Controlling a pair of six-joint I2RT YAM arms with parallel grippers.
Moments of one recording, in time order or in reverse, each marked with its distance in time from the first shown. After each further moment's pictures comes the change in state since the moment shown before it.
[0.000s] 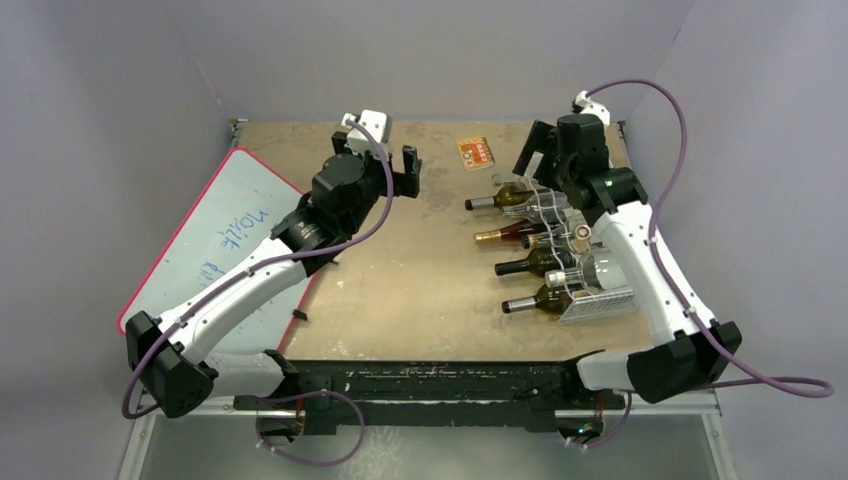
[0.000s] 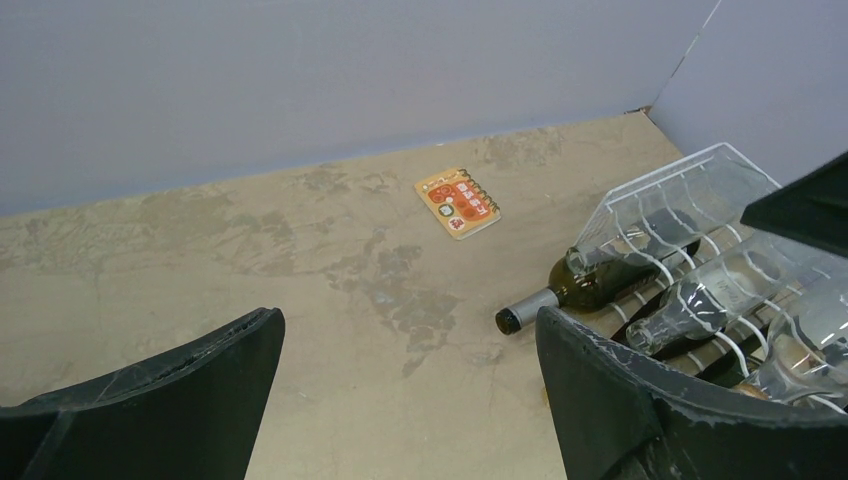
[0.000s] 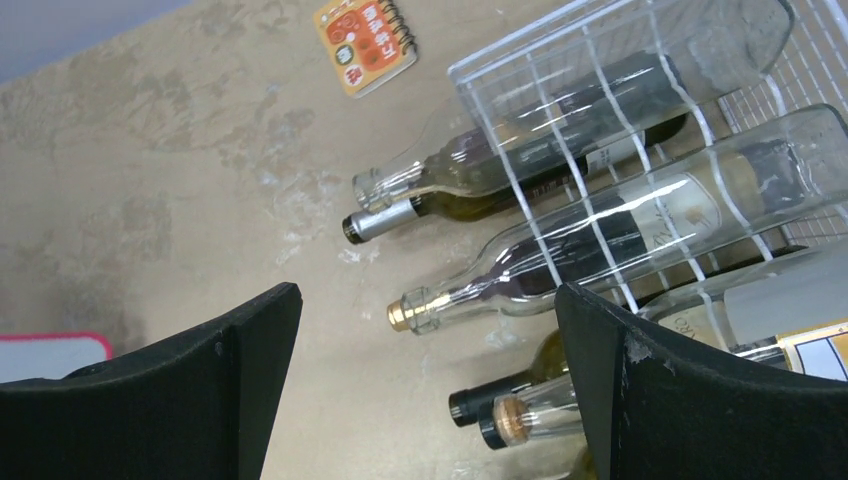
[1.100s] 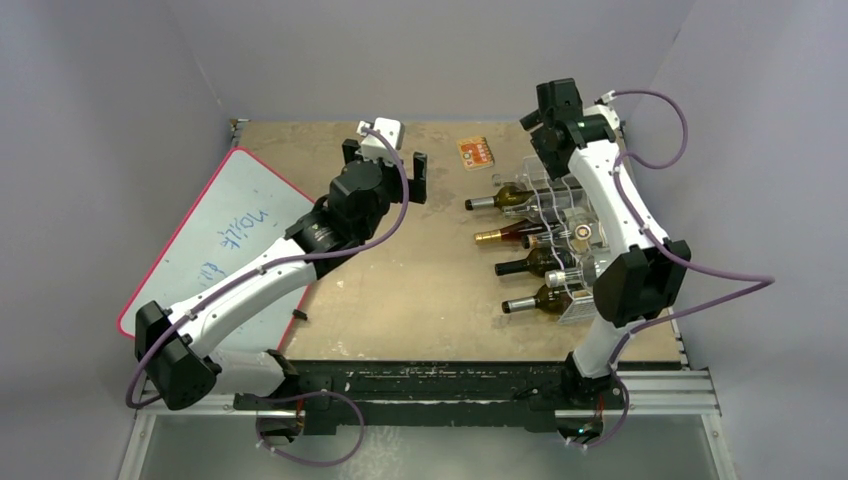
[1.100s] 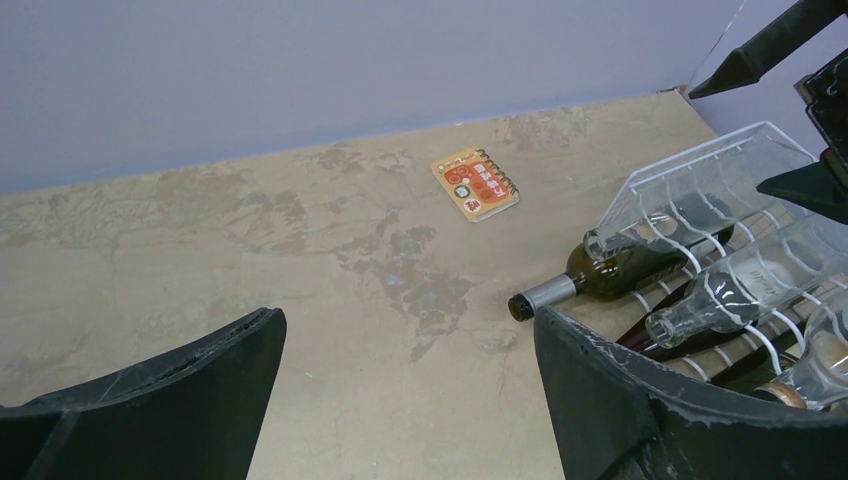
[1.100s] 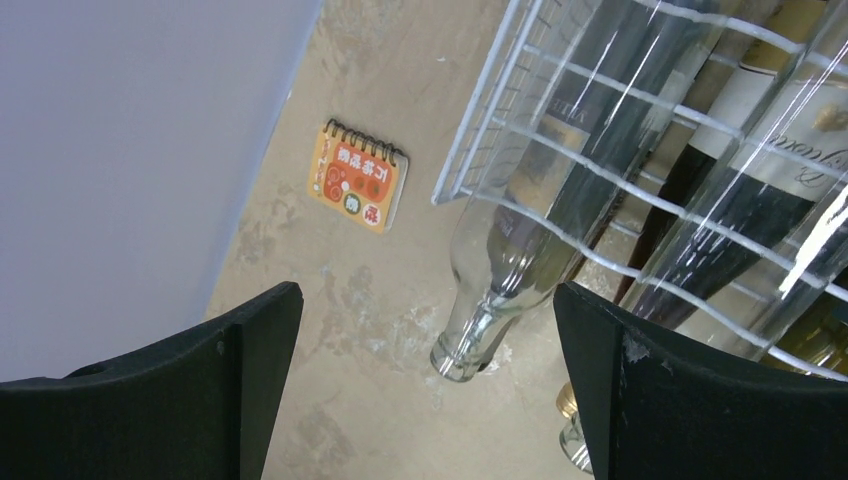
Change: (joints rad) left arm -0.071 0.046 -0.003 -0.004 -0.117 0.004; right arm -0.088 0.430 0.382 -0.203 0.197 0.727
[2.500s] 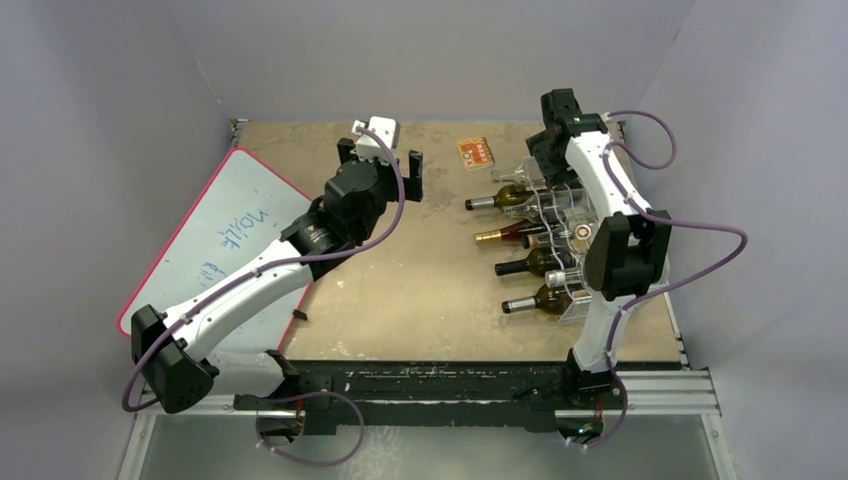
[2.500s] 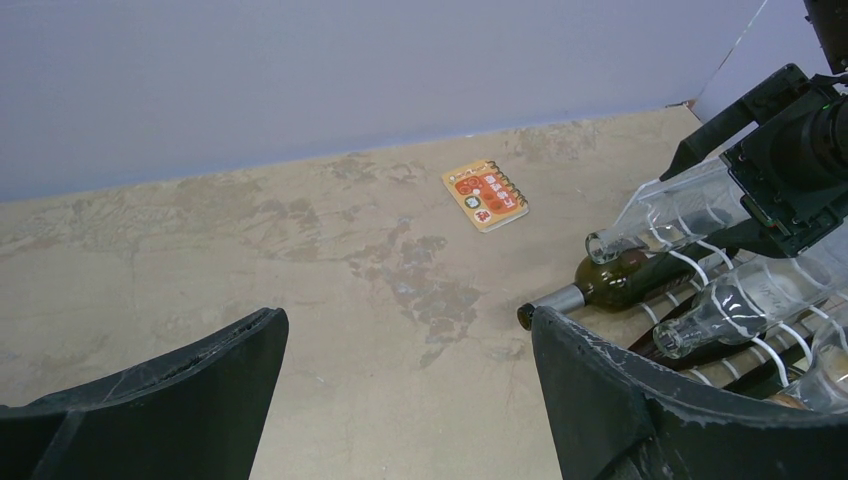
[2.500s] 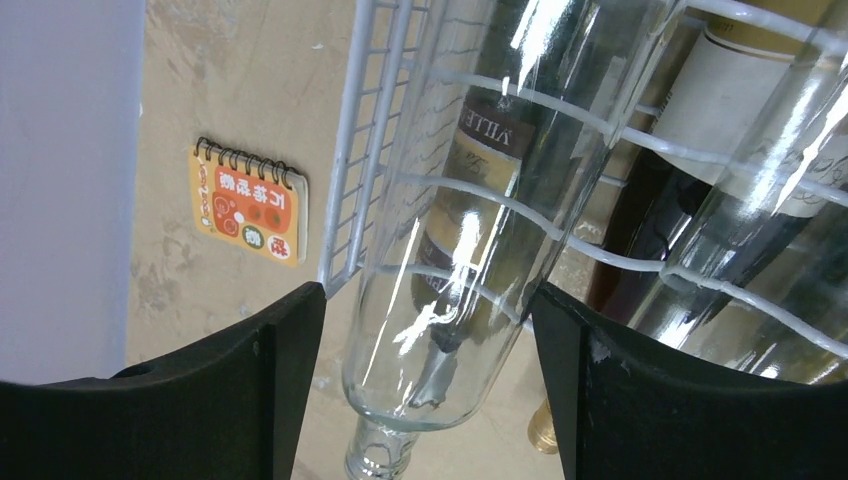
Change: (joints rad) left arm 0.000 -0.025 0.000 0.000 -0.025 0.018; right arm -0.102 0.196 0.037 -0.066 -0.127 0.051
